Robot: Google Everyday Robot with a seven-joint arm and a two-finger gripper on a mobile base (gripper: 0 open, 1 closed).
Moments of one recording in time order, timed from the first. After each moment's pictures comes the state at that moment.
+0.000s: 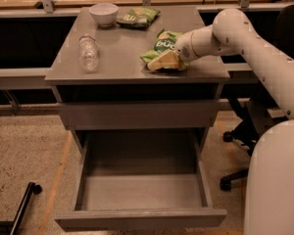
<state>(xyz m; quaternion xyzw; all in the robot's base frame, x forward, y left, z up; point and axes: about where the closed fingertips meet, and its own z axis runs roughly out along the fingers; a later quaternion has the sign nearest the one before) 0.795 -0.071 0.838 -0.42 0.77 0.19 0.44</state>
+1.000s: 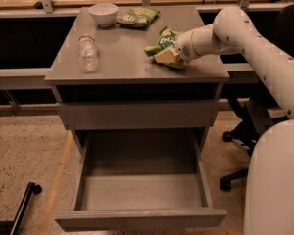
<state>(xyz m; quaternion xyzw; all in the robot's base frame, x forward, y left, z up) 0.795 -0.071 0.842 -0.42 0.77 0.19 0.44</state>
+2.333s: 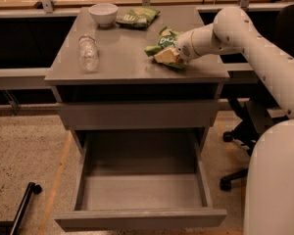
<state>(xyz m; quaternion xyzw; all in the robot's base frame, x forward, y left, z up) 0.794 -0.071 0.843 -0.42 0.77 0.19 0.44</state>
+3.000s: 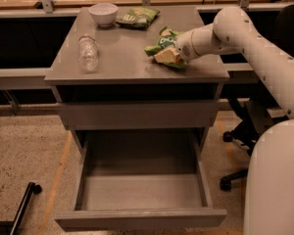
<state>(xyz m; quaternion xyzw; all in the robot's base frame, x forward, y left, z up) 0.794 -0.071 0.843 -0.42 0.77 0.19 0.44</state>
